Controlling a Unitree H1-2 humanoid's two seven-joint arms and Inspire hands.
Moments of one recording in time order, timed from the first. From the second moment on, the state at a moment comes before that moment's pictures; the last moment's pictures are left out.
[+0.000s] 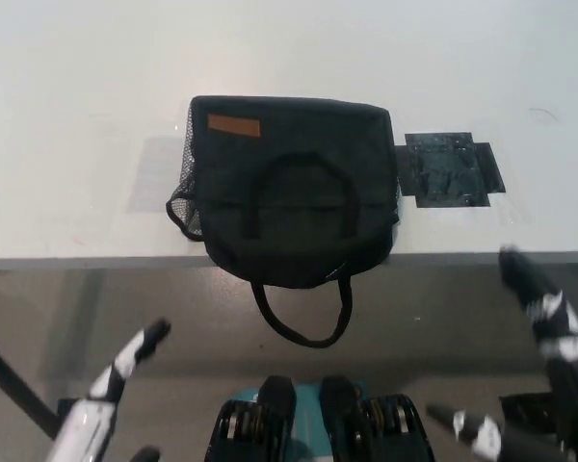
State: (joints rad) left_arm 0.33 0.31 -0.18 -0.71 0.23 -0.02 0.02; right_arm 0.21 -0.15 0.16 -0.73 -0.10 0.04 0.08
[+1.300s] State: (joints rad) left_arm 0.23 0.17 -0.07 -0.03 0.16 -0.30 0.03; right_arm 0.16 -0.07 0.06 0.06 0.08 -0.35 0.09
